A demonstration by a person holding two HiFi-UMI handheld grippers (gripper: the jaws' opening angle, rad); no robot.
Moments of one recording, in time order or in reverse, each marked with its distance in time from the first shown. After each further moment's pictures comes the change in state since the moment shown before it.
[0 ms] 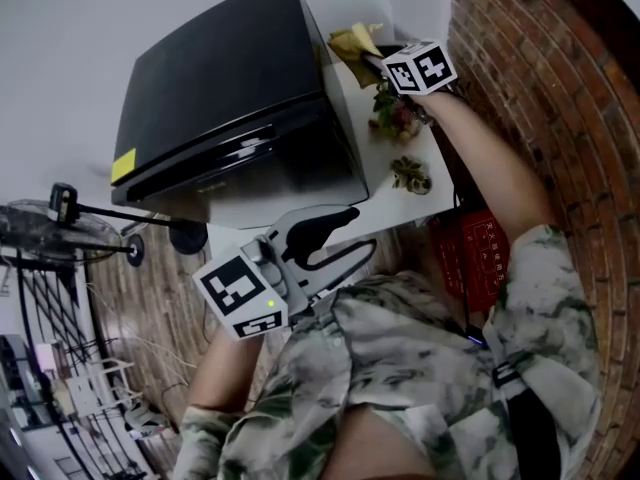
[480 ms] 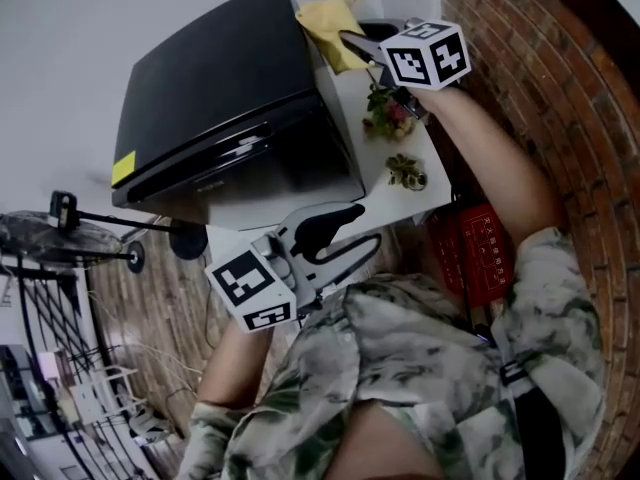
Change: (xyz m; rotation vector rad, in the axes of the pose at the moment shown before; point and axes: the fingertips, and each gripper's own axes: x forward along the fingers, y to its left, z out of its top) left arm 0.011 -0.007 -0.008 -0.026 -0.016 -0.031; right arm -0.071 0.052 0.092 0.023 -0.220 0.092
